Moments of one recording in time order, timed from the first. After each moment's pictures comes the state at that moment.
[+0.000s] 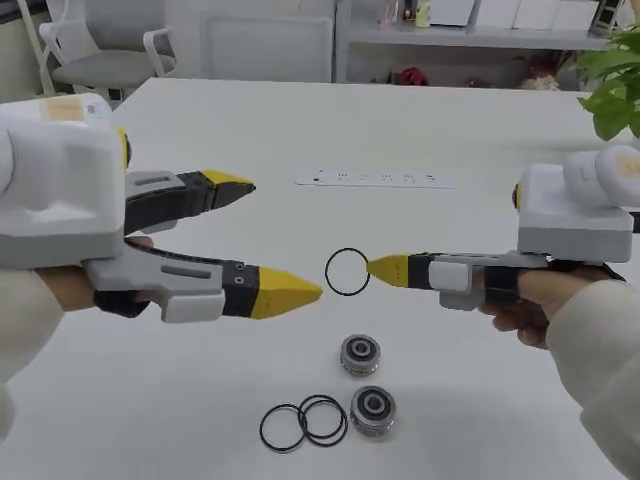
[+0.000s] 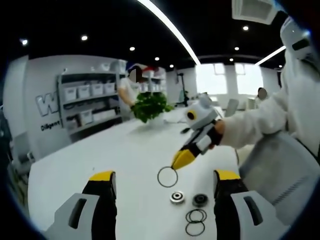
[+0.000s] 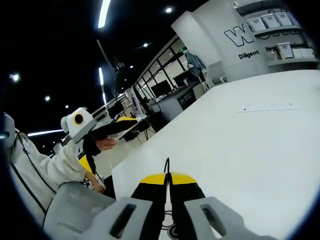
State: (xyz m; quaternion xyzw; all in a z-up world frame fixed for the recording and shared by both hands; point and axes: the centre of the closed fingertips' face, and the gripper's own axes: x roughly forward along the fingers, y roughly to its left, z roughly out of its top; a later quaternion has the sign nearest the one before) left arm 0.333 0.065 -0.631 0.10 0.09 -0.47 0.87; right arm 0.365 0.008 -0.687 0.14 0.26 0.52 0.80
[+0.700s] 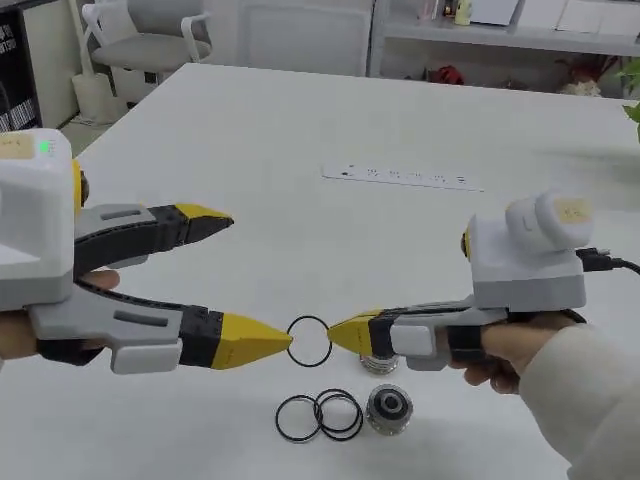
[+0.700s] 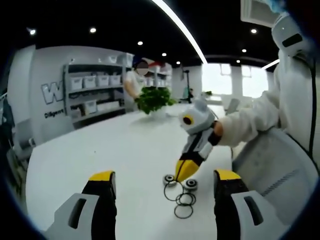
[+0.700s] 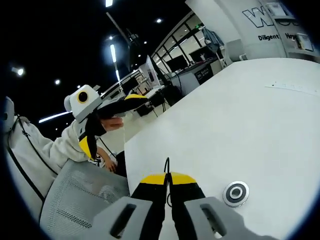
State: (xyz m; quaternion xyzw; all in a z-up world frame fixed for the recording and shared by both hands) left arm 0.303 0.096 -0.658 0.07 0.12 -0.46 0.88; right arm 0.309 0.057 -0.733 0.08 0.33 0.59 0.73
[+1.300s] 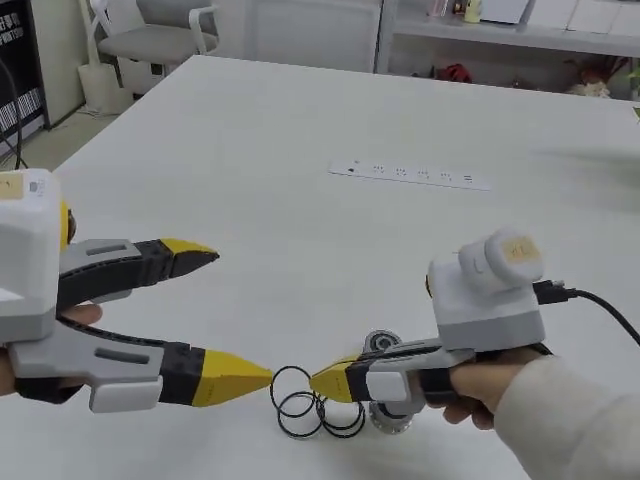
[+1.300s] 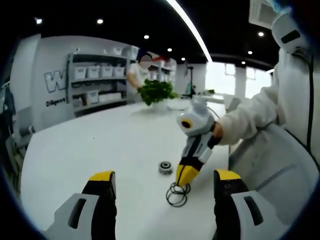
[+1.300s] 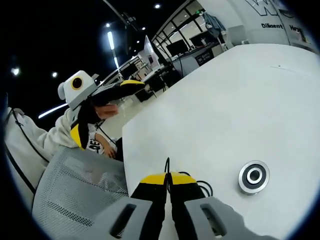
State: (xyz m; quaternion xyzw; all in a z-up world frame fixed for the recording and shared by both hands) left arm 0.289 0.107 -0.683 0.05 0.15 -0.45 0.88; right arm 0.290 0.064 -0.779 0.05 0.39 0.59 0.71
